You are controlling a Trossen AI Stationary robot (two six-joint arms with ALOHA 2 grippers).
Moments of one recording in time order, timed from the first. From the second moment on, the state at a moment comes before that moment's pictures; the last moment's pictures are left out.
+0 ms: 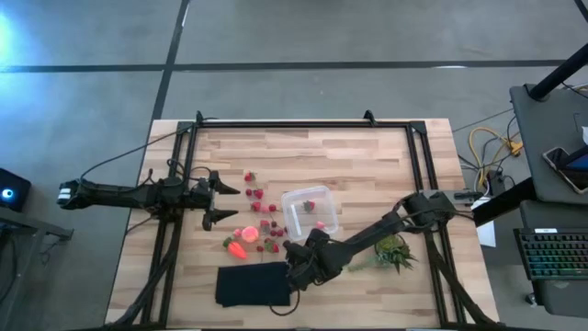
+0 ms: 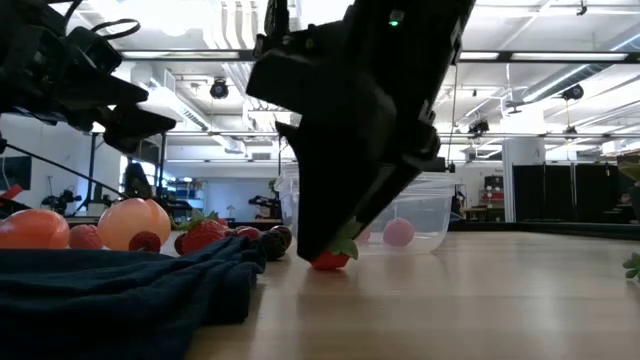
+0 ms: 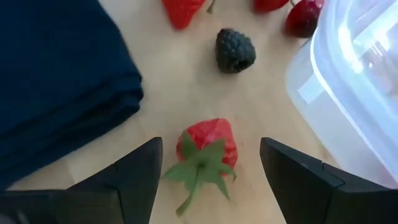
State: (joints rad) left arm -0.02 0.29 0.00 0.12 -0.02 -0.18; right arm 0.45 2.27 1.74 -0.80 0.38 0.83
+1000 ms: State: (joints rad) left arm -0.02 0.29 0.00 0.12 -0.02 -0.18; right arm 0.43 2.23 1.78 -0.81 0.42 0.89
